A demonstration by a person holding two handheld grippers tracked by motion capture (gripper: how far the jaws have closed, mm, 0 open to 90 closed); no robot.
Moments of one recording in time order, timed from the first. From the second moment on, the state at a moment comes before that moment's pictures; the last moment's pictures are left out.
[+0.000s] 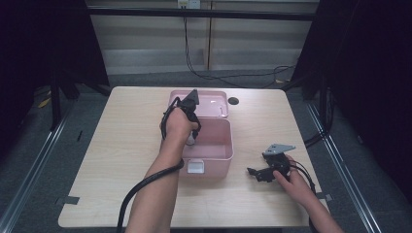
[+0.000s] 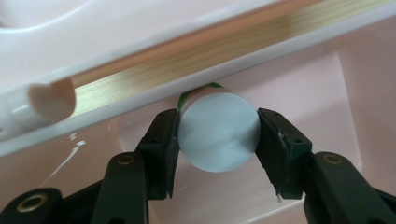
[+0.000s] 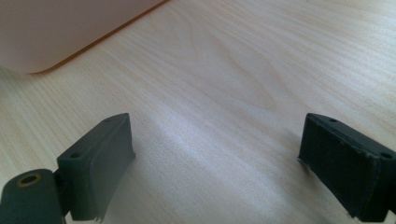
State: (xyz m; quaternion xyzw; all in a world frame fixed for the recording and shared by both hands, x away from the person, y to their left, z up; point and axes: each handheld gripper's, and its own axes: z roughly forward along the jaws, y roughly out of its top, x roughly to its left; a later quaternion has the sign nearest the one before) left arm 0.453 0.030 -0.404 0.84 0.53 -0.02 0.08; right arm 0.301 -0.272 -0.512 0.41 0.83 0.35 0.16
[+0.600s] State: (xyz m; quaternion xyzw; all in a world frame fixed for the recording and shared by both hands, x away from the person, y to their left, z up) left arm 0.449 0.029 -0.414 0.84 0.53 0.00 0.09; right arm 0.301 -0.272 -0.512 0.41 0.83 0.35 0.16
